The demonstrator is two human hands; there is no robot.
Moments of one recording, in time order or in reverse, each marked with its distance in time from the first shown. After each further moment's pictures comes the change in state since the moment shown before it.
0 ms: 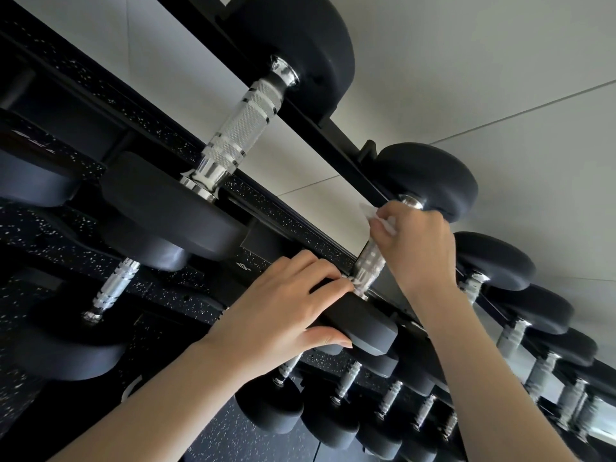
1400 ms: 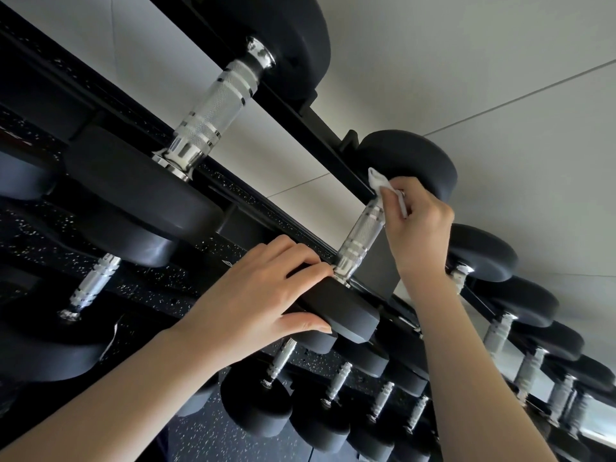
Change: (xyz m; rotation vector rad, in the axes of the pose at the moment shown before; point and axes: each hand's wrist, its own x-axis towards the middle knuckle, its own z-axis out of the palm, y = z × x) left_hand -0.002 0.000 0.002 0.026 0.000 -0.001; right_hand 0.008 0.044 0.026 0.222 0.462 -0.144
